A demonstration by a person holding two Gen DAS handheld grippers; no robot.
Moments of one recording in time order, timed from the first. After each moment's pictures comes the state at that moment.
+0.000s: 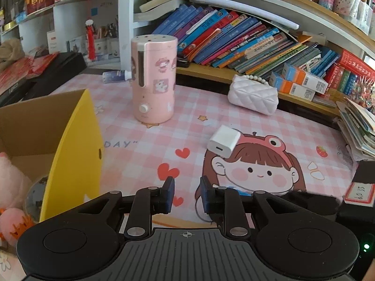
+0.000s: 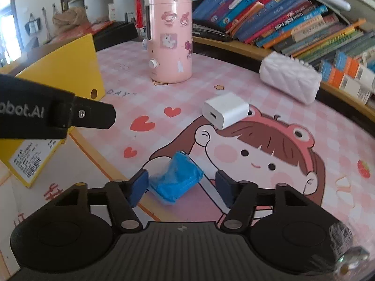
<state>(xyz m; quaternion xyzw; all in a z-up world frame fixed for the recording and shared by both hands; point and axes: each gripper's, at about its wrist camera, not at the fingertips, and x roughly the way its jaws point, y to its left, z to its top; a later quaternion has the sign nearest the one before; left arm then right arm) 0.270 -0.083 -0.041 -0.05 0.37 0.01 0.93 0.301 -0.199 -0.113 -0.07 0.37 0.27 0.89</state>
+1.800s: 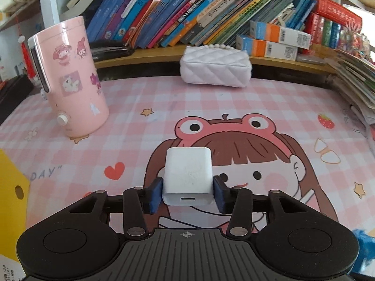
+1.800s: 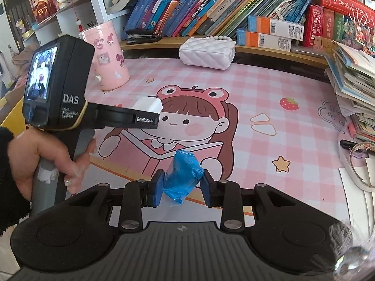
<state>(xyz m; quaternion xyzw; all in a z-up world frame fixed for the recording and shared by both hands) 0.352 -0.154 -0.112 0.04 0.38 -0.05 0.92 0.245 -0.305 -0.080 0.01 0.39 0.16 0.91</state>
